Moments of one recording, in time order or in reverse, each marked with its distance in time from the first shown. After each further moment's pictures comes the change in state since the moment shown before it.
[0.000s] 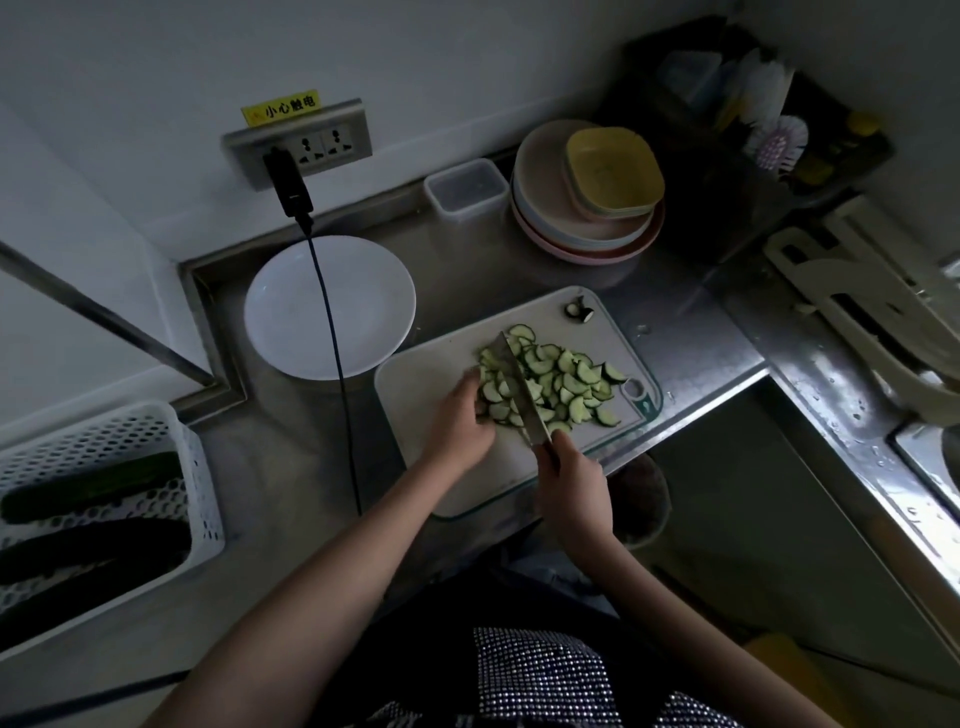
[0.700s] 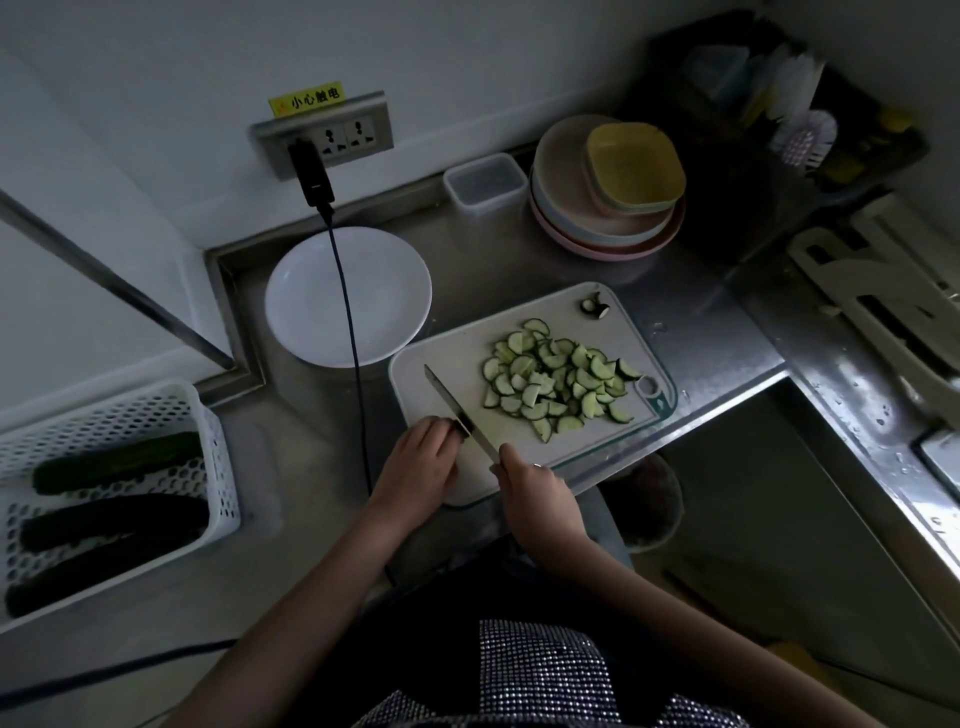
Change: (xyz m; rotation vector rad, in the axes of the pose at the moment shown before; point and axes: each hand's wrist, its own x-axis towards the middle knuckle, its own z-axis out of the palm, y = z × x) left_hand -0.058 -0.063 -0.028 0.760 0.059 0.491; right_hand -0.019 -0.023 0.019 -0.269 -0.290 -0.272
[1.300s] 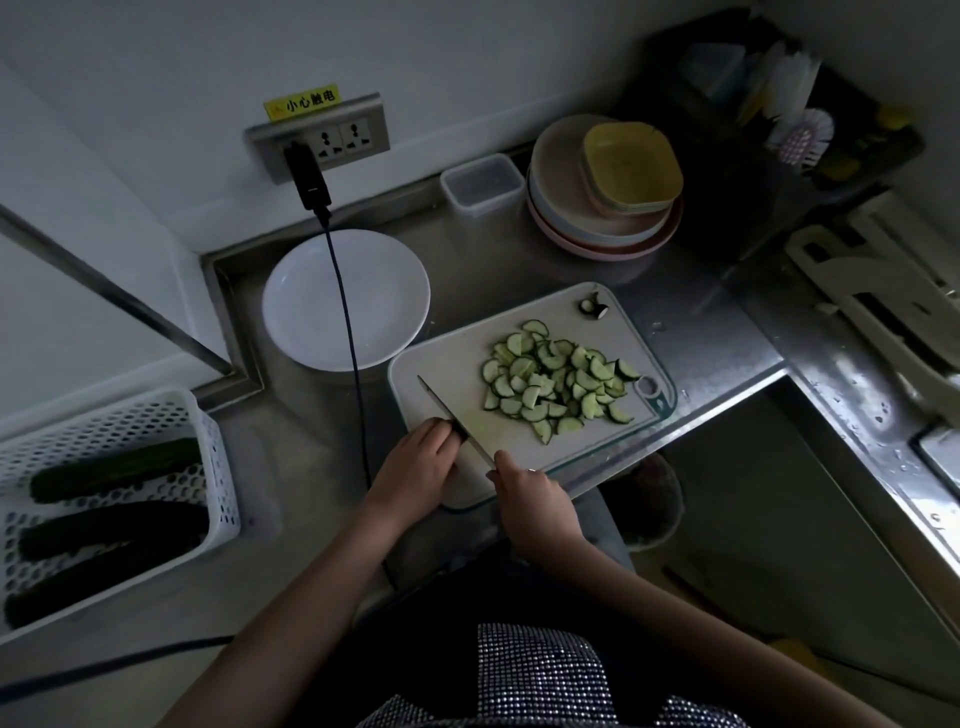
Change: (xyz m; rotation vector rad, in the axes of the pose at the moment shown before) left_hand 0.006 -0.006 -0.007 -0.065 -0.013 0.049; right_hand 0.001 -0.002 0.003 -0.035 -0.071 0.002
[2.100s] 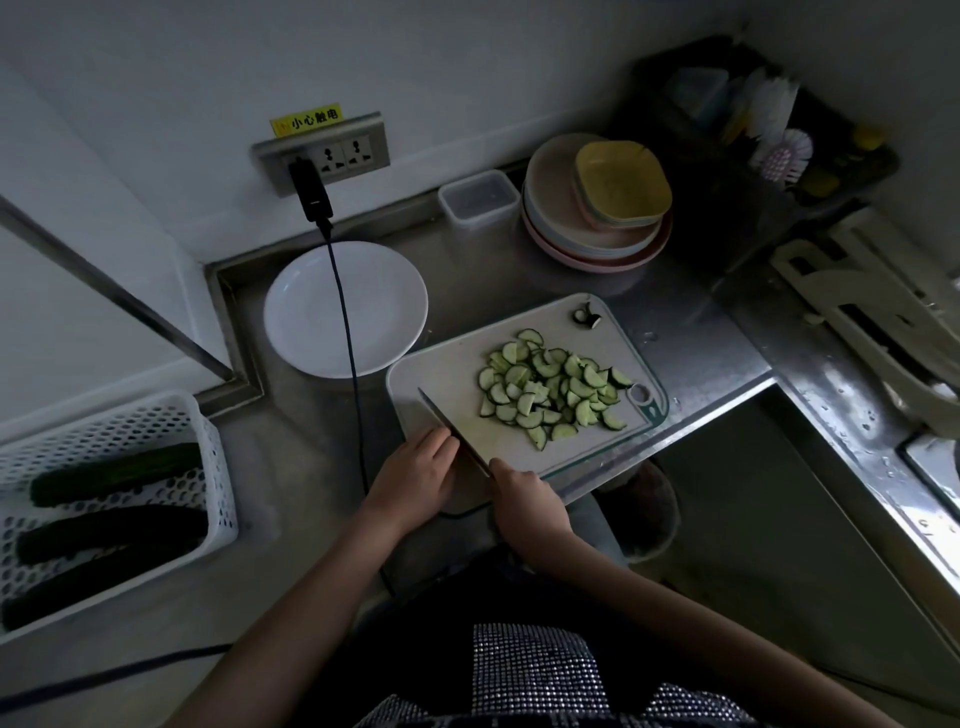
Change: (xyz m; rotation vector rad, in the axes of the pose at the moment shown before) left_hand -0.002 0.004 -0.002 -0.039 -0.008 -0.043; right_hand 0.005 -0.001 -0.001 0.026 -0.054 0.059
